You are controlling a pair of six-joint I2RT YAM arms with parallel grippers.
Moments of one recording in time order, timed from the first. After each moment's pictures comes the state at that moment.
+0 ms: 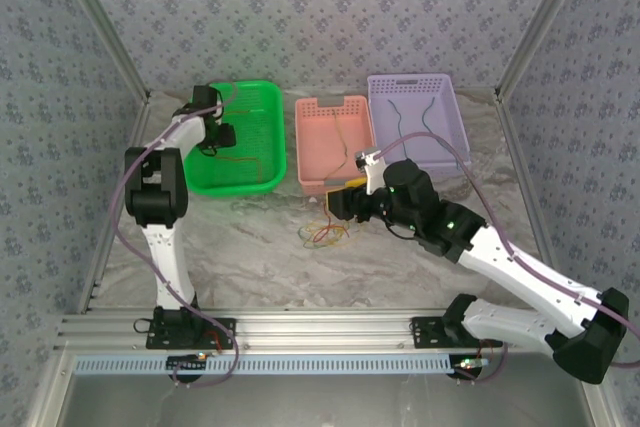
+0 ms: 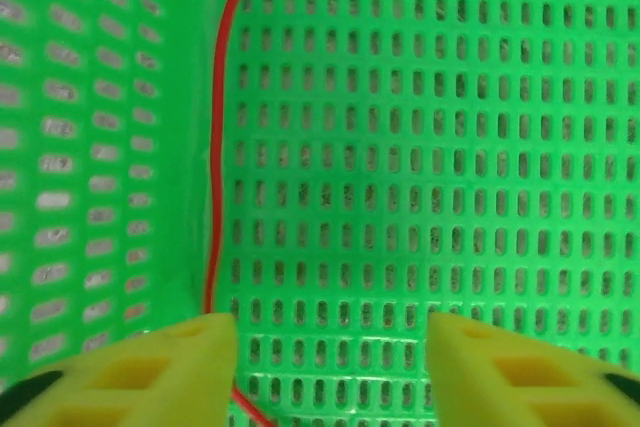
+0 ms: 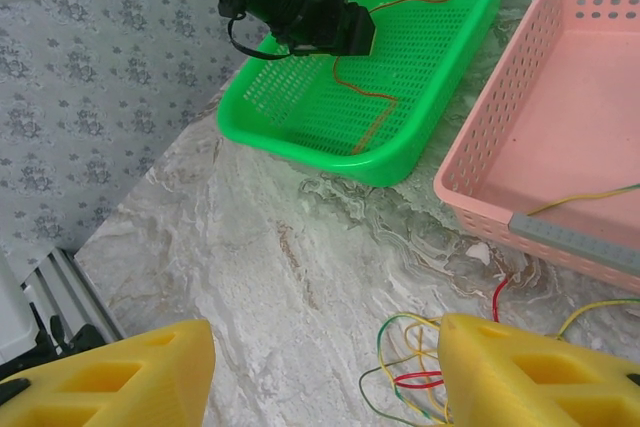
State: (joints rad) left arm -0.07 2.15 1.68 -0.58 -0.06 -0.19; right arm 0.84 1.02 0.95 -0.35 -0.07 0.43
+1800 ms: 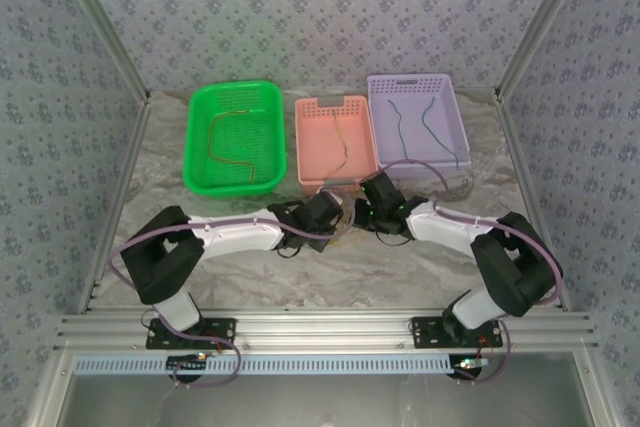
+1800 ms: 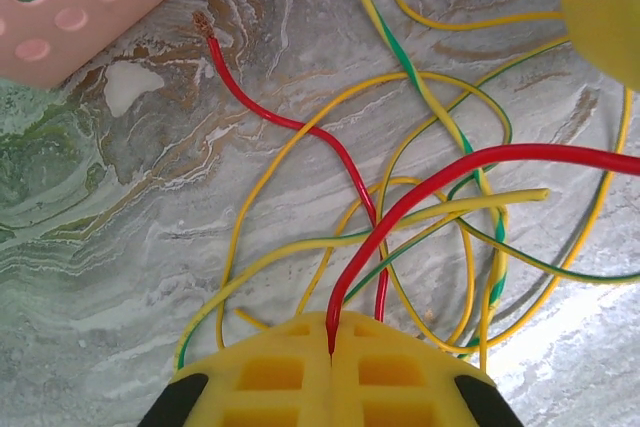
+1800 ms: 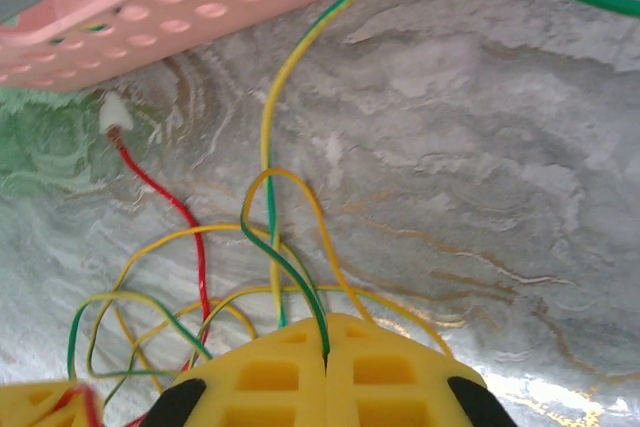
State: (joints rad) left arm -1.01 1.66 0.97 -0.36 -0.25 -0.32; right arm 0.63 1.50 0.74 -0.20 -0.06 0.81
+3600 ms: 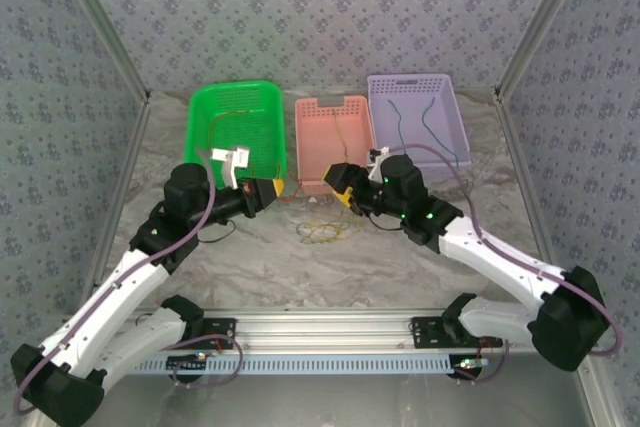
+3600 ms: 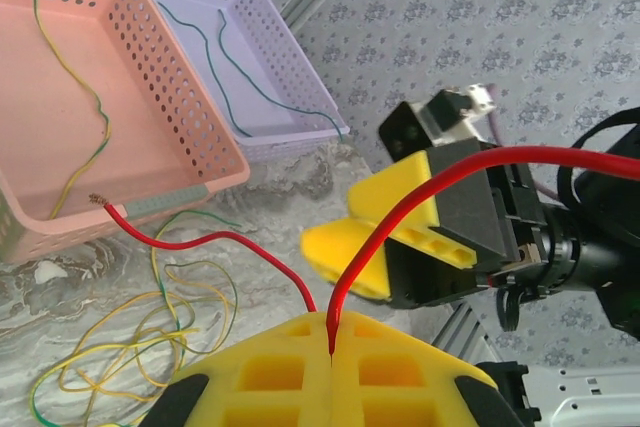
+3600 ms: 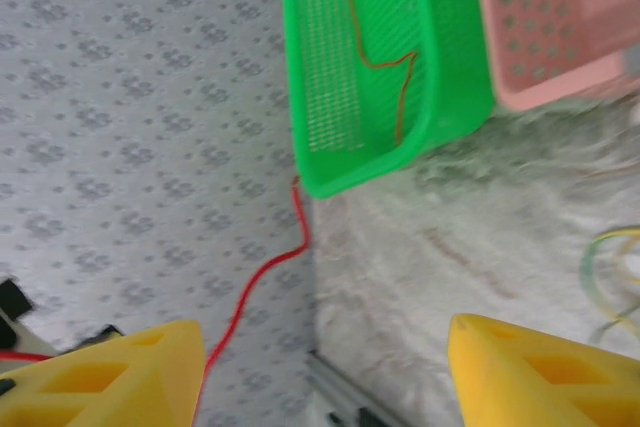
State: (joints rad) left arm -0.54 0.82 0.76 -0.19 0.47 -0.68; right arm 0.72 1.17 0.80 0.05 -0.28 1.30
